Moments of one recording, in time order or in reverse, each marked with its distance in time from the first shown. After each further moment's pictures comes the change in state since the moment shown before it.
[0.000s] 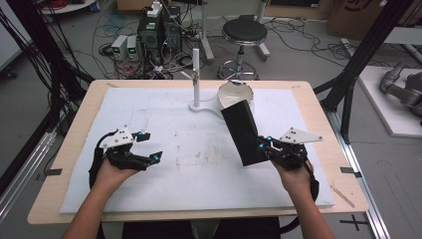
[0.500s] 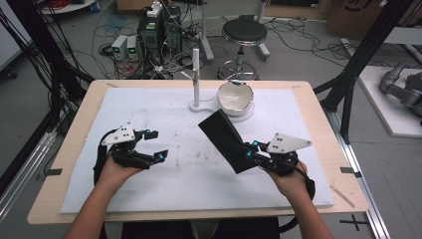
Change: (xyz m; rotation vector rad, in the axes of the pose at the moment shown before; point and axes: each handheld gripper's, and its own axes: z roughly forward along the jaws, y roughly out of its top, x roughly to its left) left arm -0.008 0.016 0.009 -0.094 -0.136 -0.013; right arm 0.032 0.016 0.000 -0.025 0.148 -0.233
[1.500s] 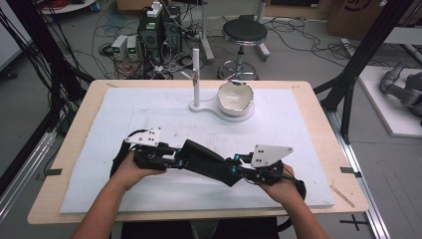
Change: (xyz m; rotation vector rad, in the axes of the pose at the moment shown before) left arm -0.024 0.017 0.044 0.094 -0.379 0.082; right arm 0.026 0.009 0.016 -0.003 0.213 -0.155
